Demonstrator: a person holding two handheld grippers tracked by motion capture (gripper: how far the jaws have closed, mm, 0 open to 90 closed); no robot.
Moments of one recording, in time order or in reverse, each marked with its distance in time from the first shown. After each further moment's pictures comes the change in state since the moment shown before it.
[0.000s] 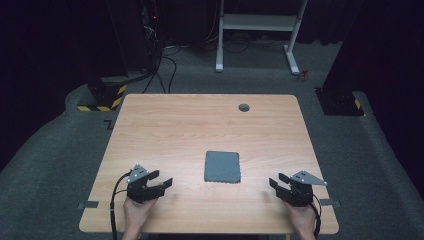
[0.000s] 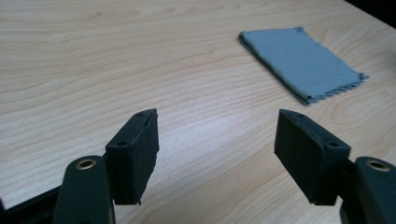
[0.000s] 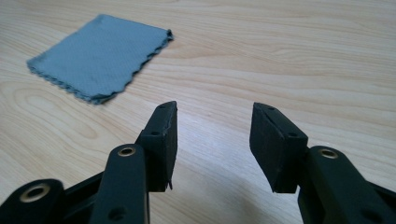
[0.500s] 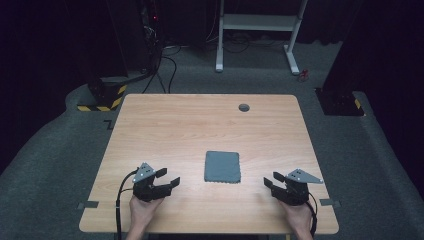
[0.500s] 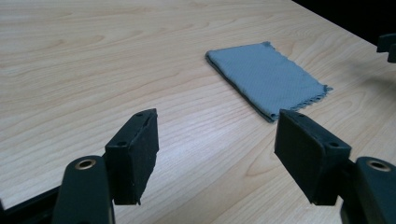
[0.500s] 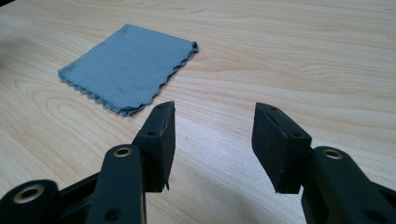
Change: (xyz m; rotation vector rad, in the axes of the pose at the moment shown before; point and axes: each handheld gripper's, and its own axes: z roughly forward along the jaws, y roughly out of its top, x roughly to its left) left arm -0.020 0.011 0.002 -0.054 -0.078 0.030; right arm 0.013 0.010 0.003 -0.016 0.060 -0.013
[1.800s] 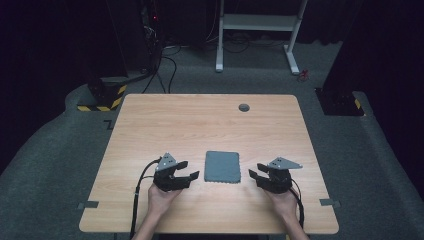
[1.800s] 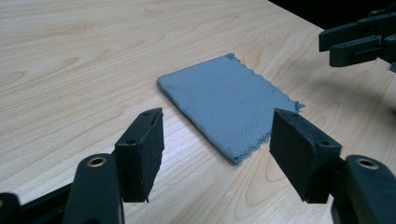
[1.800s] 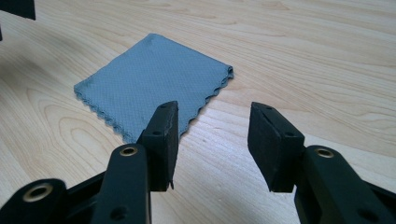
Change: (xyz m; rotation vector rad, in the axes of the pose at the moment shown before) left arm -0.027 0.035 0.045 0.032 -0.102 0.080; right arm 0.021 0.035 0.037 0.047 0.058 -0.077
